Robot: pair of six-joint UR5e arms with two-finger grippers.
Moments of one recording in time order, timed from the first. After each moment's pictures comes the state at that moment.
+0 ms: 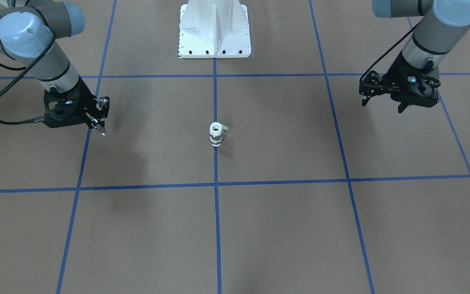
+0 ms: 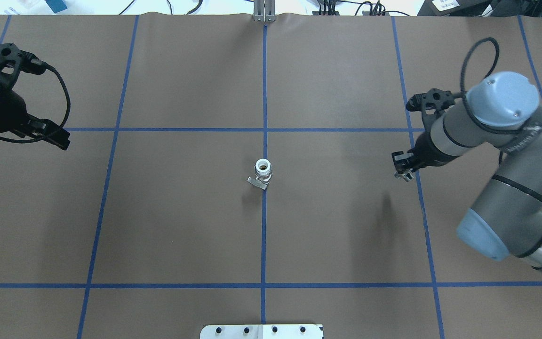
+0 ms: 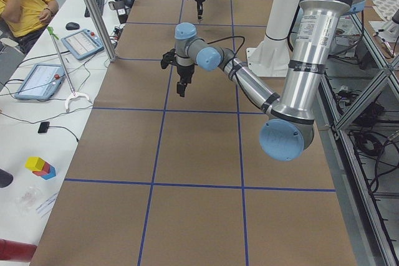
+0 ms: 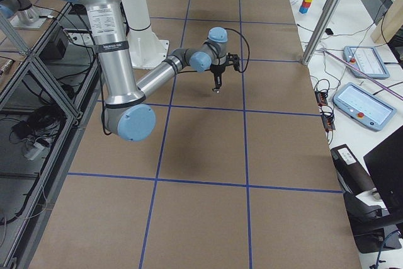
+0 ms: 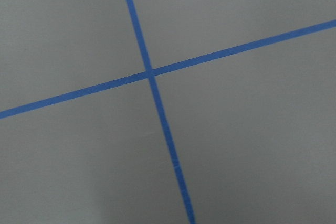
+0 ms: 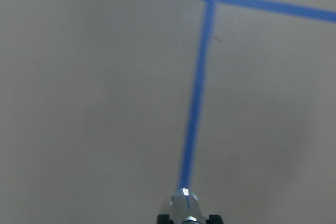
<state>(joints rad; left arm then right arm) -0.98 -1.74 -2.04 -1.48 -2.13 -0.49 0.74 -1.27 1.91 -1.52 2.03 0.91</state>
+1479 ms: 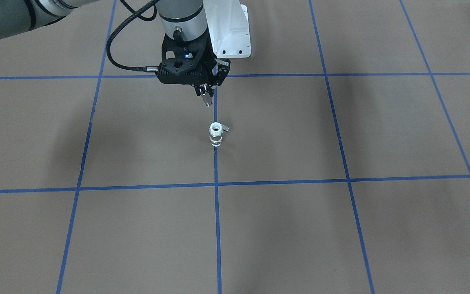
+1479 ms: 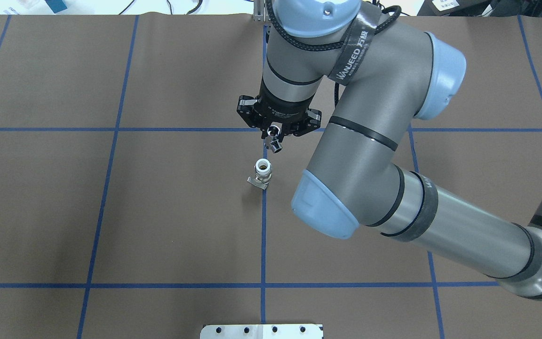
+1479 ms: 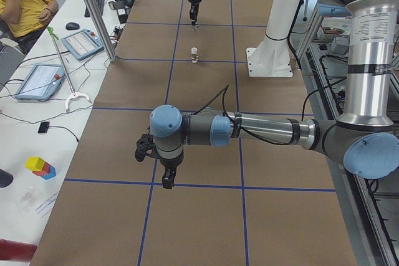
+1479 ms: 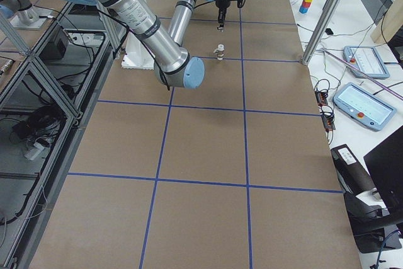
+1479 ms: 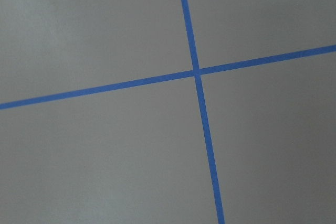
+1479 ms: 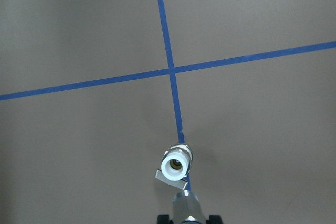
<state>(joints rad) -1.62 -1.54 -1.69 -1.49 -2.35 0.15 0.63 -0.65 1.79 -1.93 2.00 1.30</state>
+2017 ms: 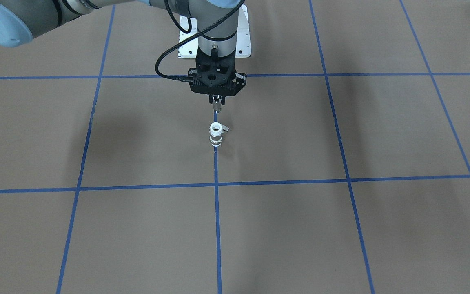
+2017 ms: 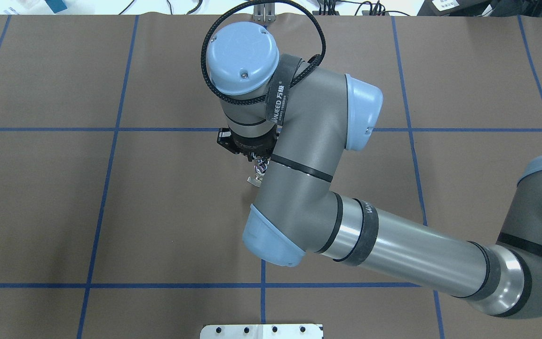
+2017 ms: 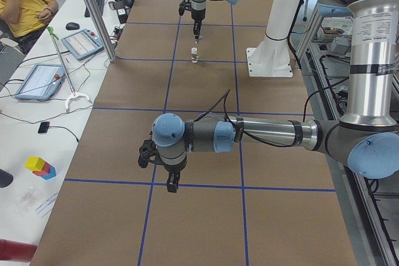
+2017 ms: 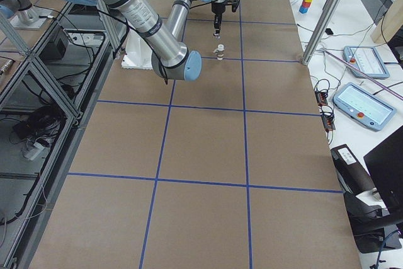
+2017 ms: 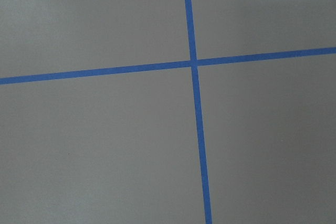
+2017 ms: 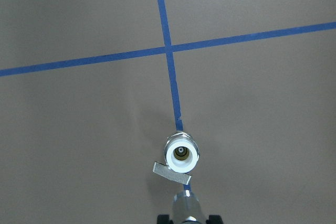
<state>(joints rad) -1.63 -1.52 -1.69 -1.49 -2.38 0.15 0.54 -0.59 1.64 -1.94 1.87 1.31</state>
